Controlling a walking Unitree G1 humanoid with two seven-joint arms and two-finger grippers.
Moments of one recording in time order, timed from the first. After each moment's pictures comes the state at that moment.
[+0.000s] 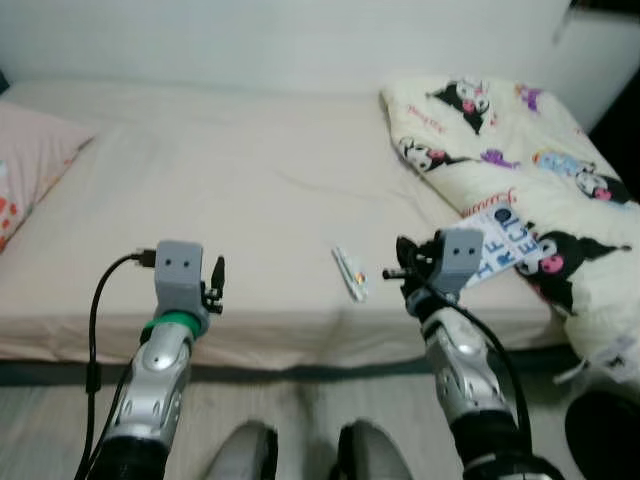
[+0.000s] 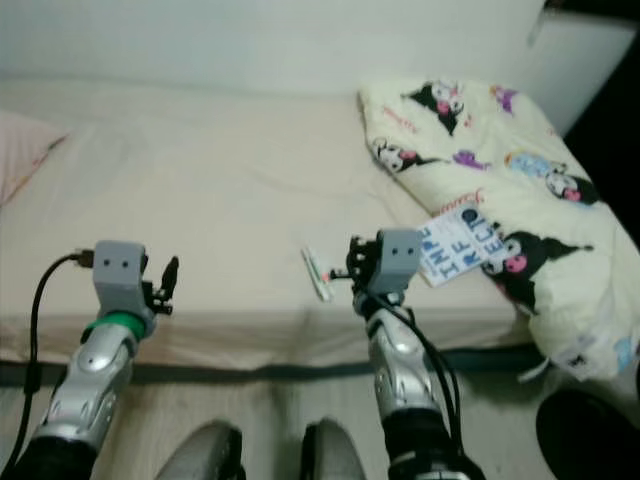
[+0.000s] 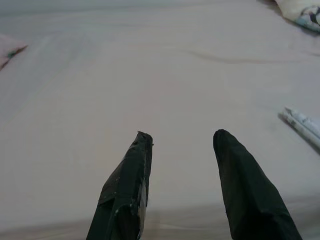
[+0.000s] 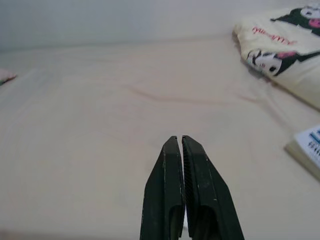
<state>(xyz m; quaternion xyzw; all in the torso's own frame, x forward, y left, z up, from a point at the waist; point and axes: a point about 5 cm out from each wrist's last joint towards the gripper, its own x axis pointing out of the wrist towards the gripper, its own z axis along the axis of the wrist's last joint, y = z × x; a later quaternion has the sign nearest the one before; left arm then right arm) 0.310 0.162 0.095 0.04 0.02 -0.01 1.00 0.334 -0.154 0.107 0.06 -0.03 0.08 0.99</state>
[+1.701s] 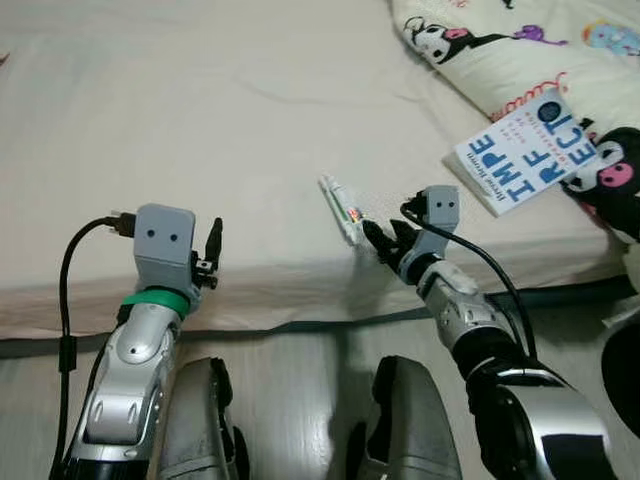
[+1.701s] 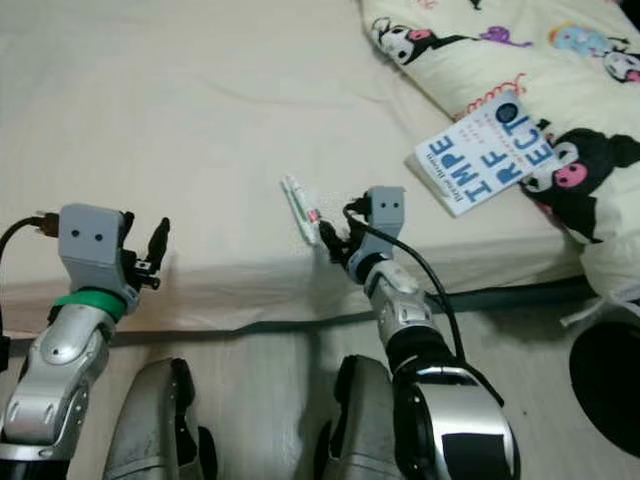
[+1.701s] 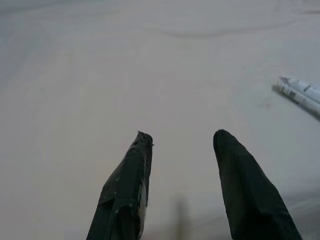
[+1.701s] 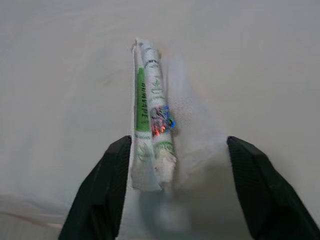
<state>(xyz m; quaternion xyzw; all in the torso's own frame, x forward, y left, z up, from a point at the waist) 0.283 0.168 0.172 0.07 -0.06 -0.01 1.00 0.390 -0.145 0.136 0.10 0.07 0.17 0.98</state>
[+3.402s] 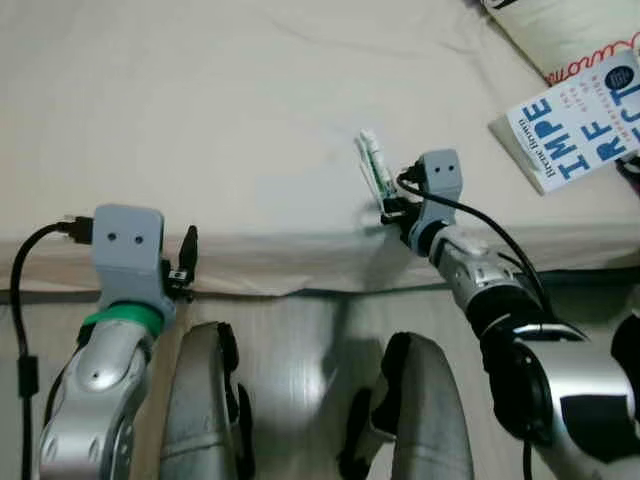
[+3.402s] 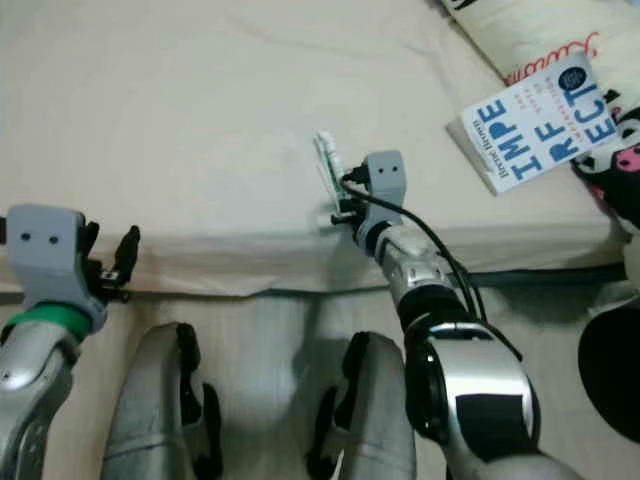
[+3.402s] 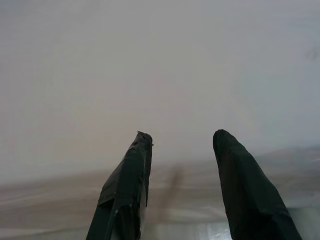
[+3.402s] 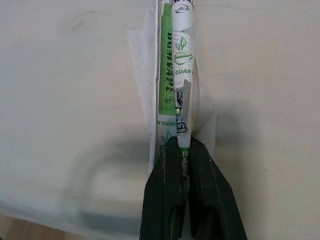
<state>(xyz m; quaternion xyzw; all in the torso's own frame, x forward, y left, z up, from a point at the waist) 0.260 0.172 0.192 0.06 -0.03 0.02 1.00 0.404 -0.161 0.163 0.02 0.10 0.14 0.98</state>
